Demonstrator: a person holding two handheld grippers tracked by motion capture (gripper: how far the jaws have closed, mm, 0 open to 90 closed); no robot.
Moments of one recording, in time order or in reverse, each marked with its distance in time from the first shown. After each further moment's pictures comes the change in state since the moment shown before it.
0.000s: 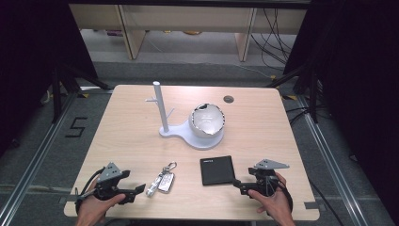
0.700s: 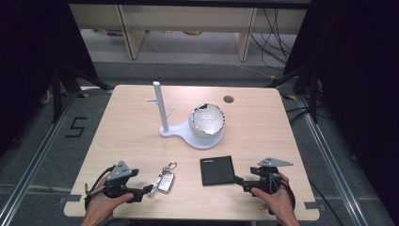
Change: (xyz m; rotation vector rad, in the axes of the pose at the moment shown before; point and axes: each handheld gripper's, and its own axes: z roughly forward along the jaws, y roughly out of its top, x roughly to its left) left arm -0.014 0.013 0.021 -0.011 -0.058 0.036; right arm -0.009 0.003 -0.004 0.000 0.001 0.042
